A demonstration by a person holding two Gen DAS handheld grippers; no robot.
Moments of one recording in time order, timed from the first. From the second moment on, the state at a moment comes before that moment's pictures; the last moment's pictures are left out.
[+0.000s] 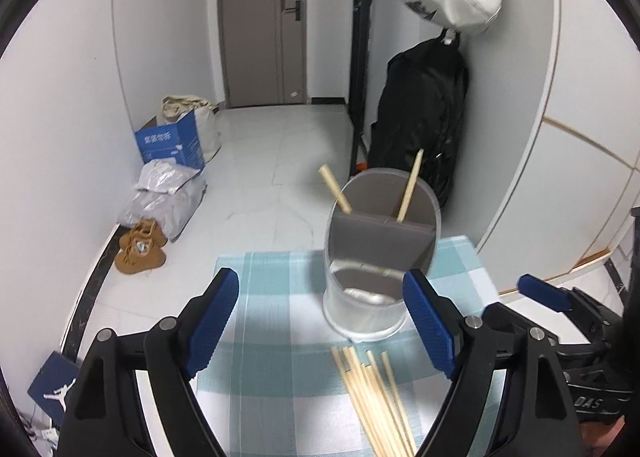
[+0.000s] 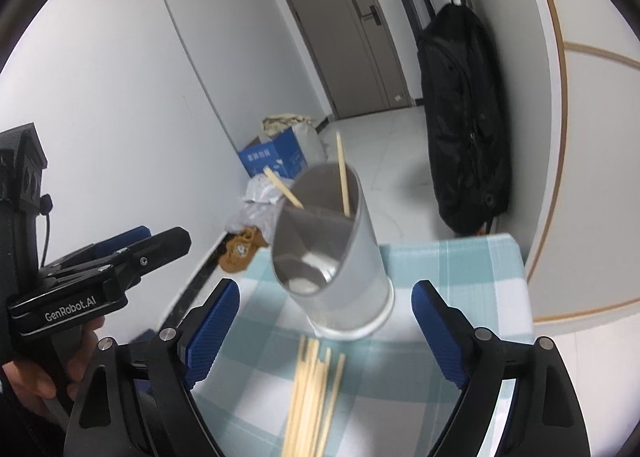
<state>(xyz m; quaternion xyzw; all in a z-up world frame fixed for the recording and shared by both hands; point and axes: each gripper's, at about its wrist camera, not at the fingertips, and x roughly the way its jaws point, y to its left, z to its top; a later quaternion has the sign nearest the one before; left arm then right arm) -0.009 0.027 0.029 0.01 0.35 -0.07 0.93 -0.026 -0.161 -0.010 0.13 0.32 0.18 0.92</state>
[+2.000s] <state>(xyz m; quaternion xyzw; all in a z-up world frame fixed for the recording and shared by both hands) 0.047 0.031 -0.114 -0.02 0.57 -0.04 0.82 -0.004 -0.155 -0.101 0.10 0.46 0.14 0.87</state>
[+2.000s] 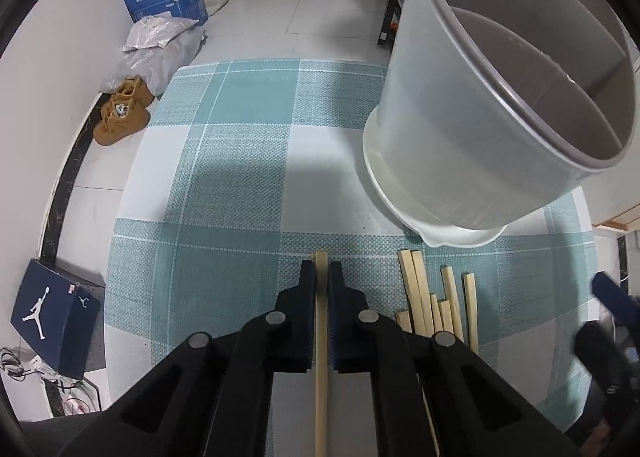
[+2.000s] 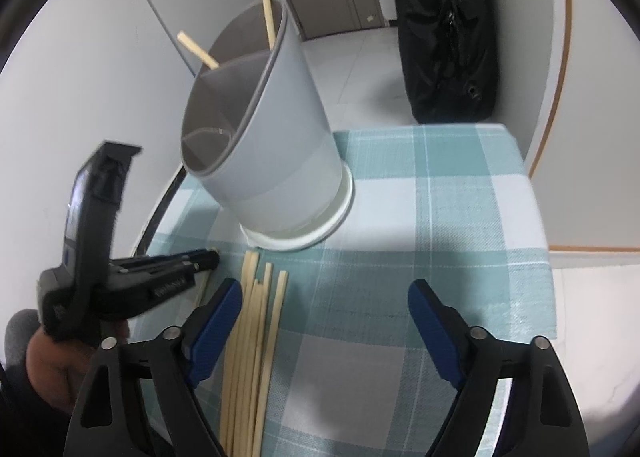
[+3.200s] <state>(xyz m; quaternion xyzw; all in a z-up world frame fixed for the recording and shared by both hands) 0.014 0.084 -0.026 -0.15 0.40 -0.10 0.90 0.022 -0.065 -0.140 -0.04 0.53 0.12 0.84</state>
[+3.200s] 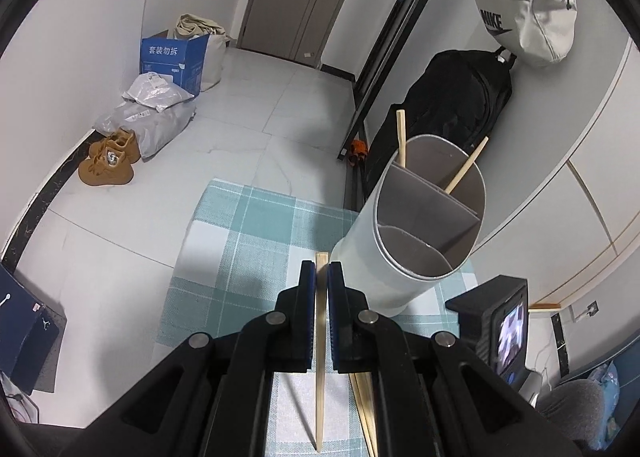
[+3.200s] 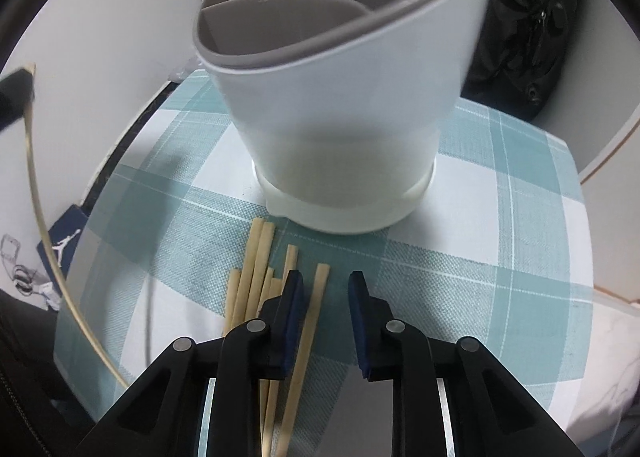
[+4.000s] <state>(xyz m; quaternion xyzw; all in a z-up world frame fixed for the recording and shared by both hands) 0.005 0.071 -0.025 -0.12 0.40 -0.12 0.90 -0.007 -0.107 -0.096 0.04 0.46 0.12 0.88</state>
